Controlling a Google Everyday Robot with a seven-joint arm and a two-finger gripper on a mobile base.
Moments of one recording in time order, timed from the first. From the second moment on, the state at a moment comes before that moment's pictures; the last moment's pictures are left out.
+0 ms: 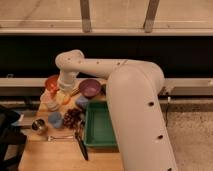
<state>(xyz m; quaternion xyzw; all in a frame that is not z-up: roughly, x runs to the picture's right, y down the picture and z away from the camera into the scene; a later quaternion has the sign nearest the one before) -0.219 0.044 0.802 -0.40 -0.07 0.25 0.88</state>
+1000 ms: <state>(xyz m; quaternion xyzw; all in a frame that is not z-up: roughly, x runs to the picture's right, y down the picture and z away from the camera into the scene) -0.258 0.124 0.757 -0.45 -0.05 0.21 0.86</state>
